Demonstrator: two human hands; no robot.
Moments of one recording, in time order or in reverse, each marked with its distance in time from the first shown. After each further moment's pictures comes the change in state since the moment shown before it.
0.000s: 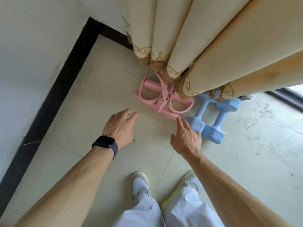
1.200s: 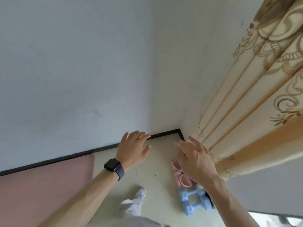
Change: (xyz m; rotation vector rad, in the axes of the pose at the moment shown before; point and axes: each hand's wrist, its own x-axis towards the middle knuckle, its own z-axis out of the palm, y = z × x) left_hand -0.521 0.240 -0.470 -0.221 0.654 -0.659; right_hand -0.514 -0.067 -0.546 -0.240 0.245 -1.169
